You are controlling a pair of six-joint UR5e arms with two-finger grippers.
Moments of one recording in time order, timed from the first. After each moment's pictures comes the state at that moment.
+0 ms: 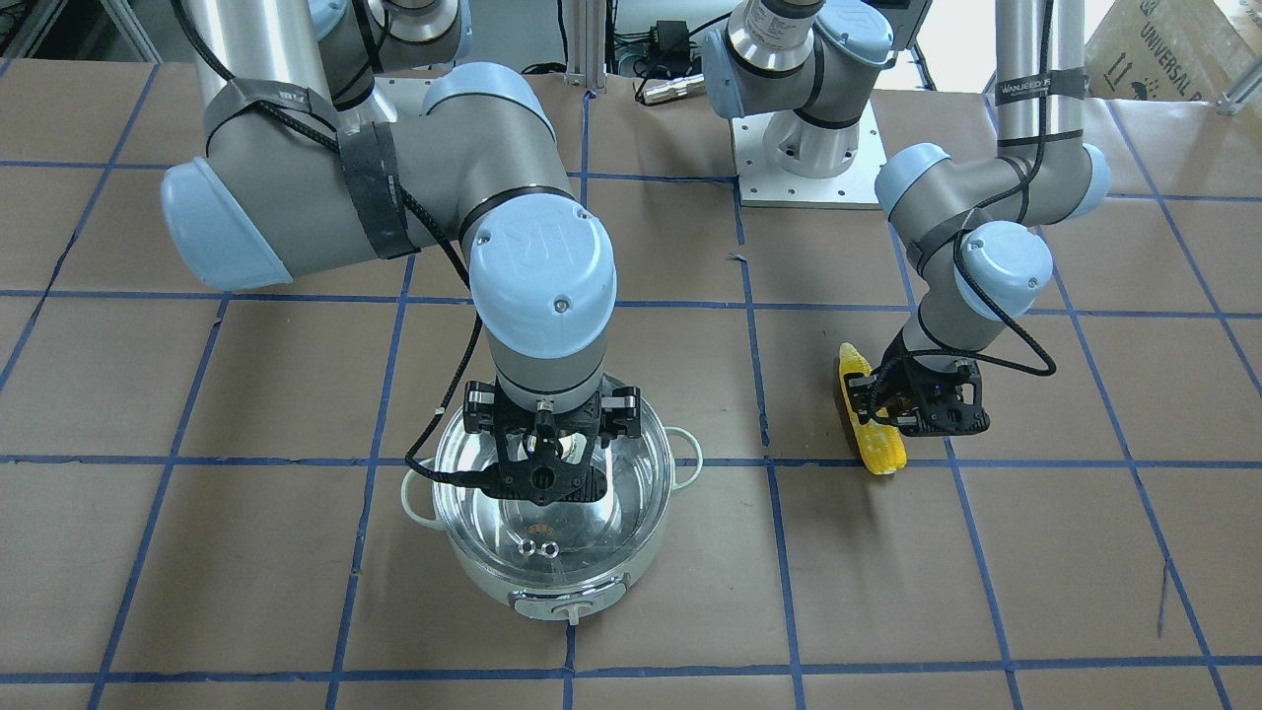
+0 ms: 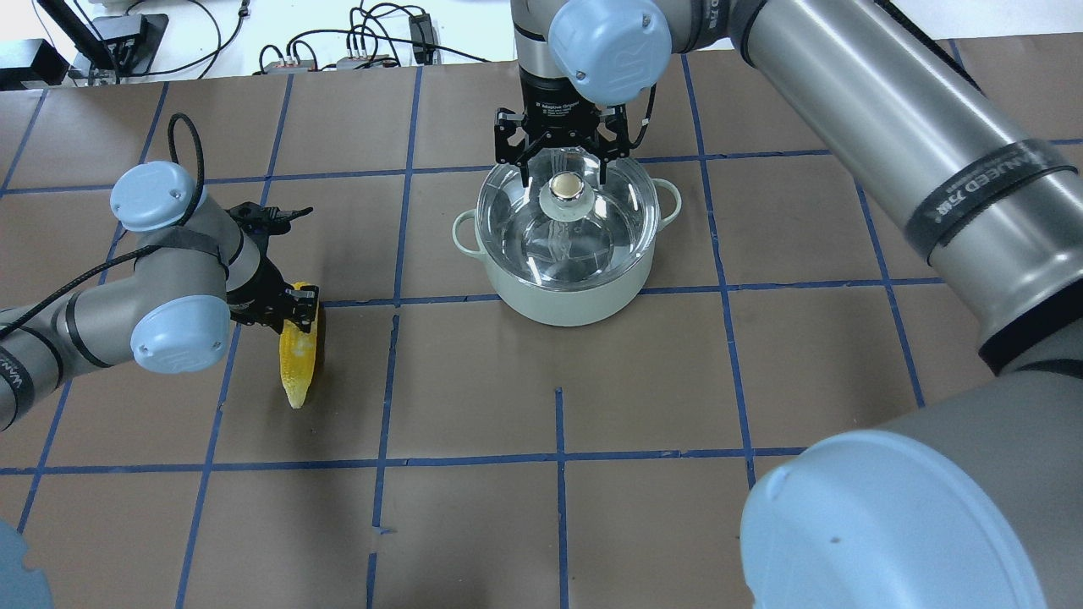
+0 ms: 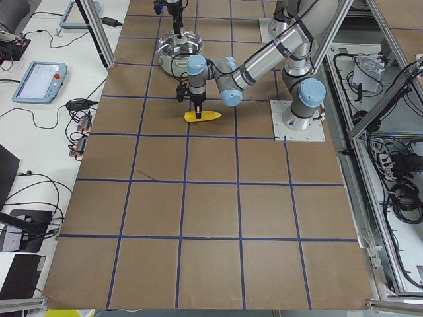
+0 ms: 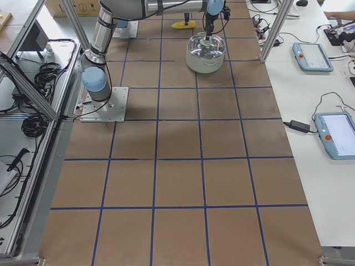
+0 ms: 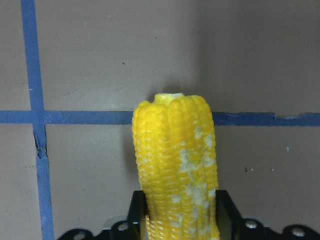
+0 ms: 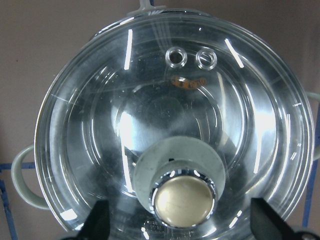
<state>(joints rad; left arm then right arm) -1.32 -1.82 -2.08 -0.81 1.59 0.21 1.90 -1.00 1.12 -1.59 -1.55 0.36</state>
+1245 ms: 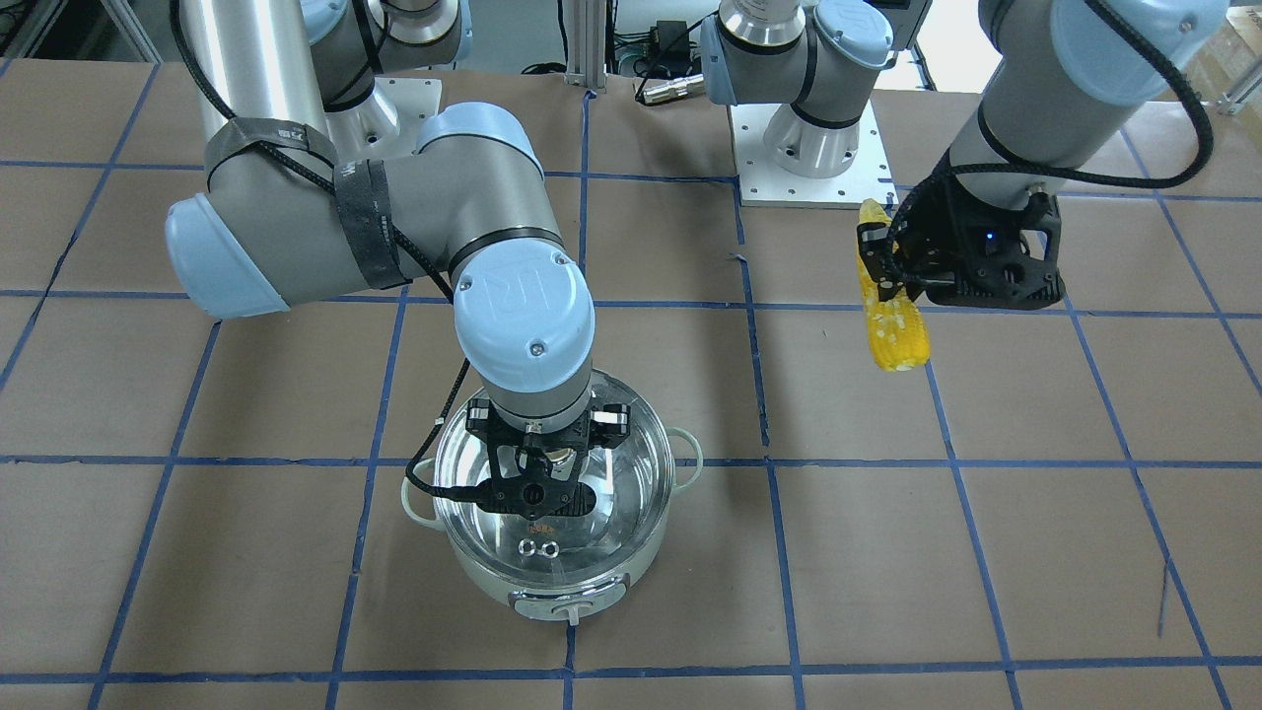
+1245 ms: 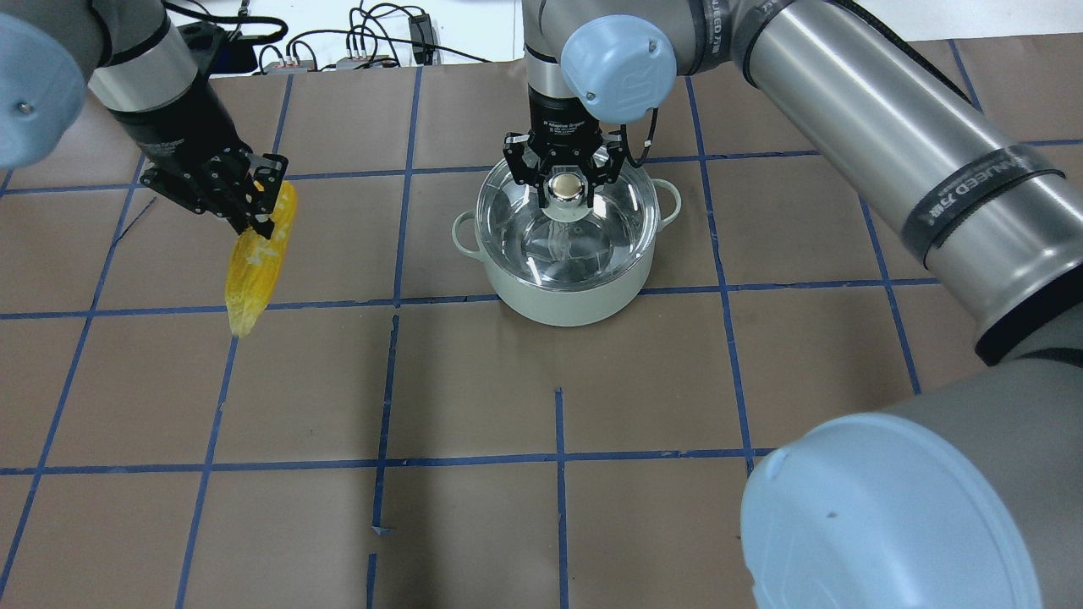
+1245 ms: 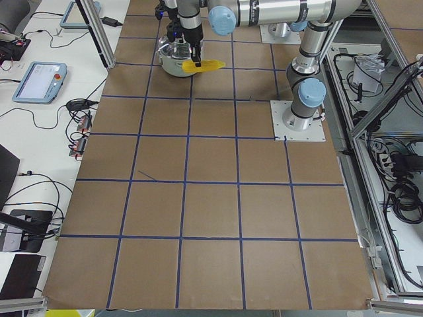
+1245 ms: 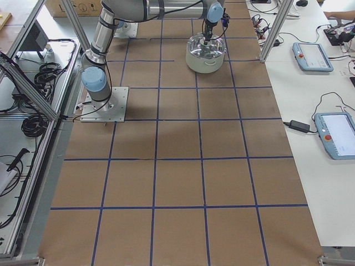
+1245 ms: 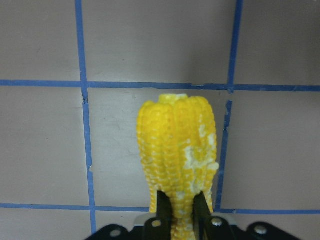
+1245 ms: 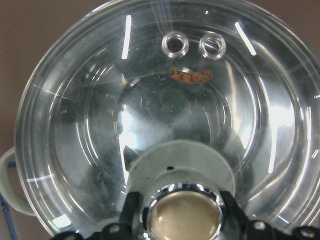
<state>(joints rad) -1.51 -1.65 -1.51 -1.68 1.60 0.14 1.89 -1.00 1.17 -1.61 -1.50 0.36</state>
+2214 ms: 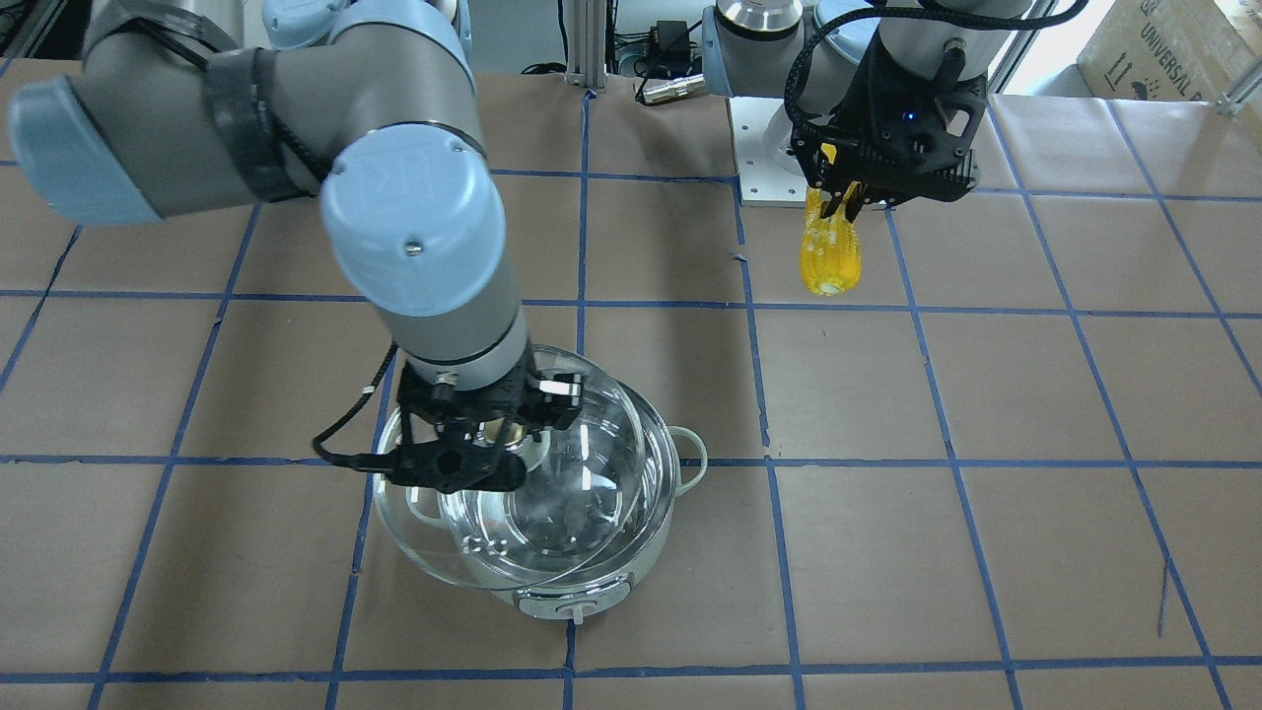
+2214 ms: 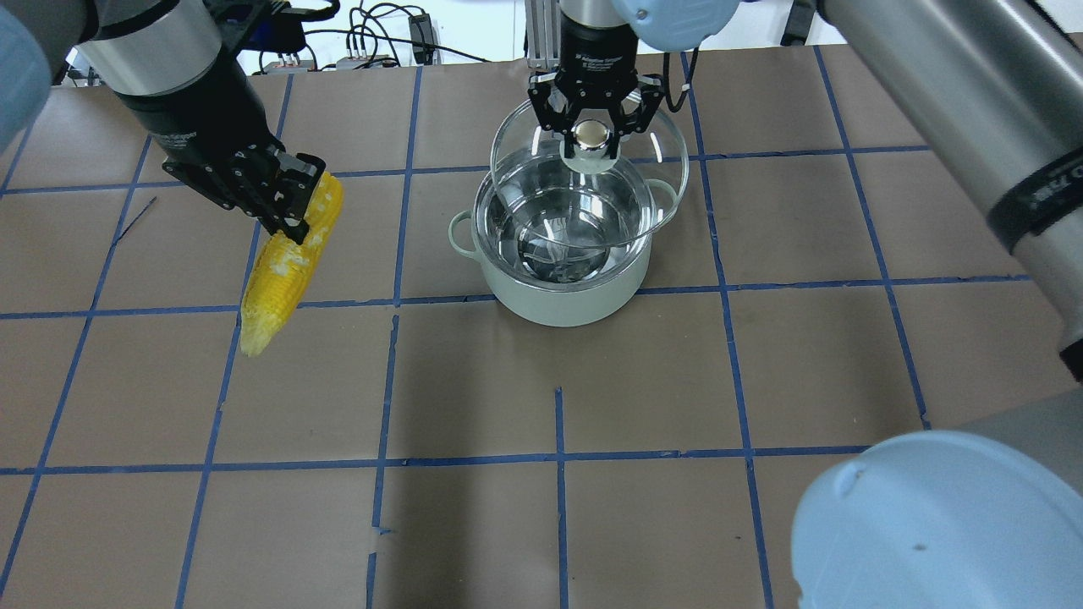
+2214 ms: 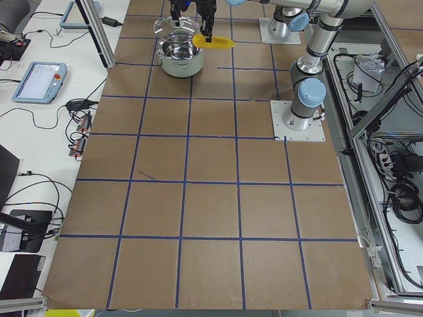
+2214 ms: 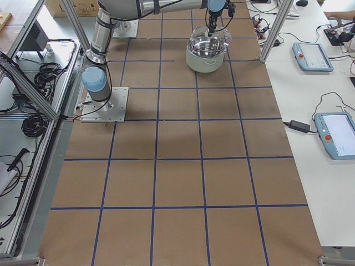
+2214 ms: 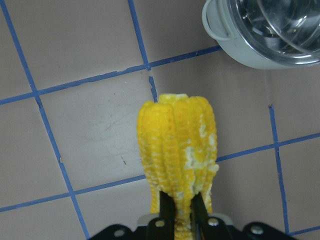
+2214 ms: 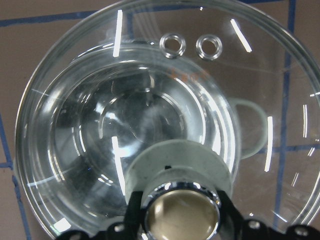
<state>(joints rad) -1.59 -1.56 -1.50 -1.74 1.55 0.21 1.79 -1.08 1.09 -1.52 -1.50 0.27</state>
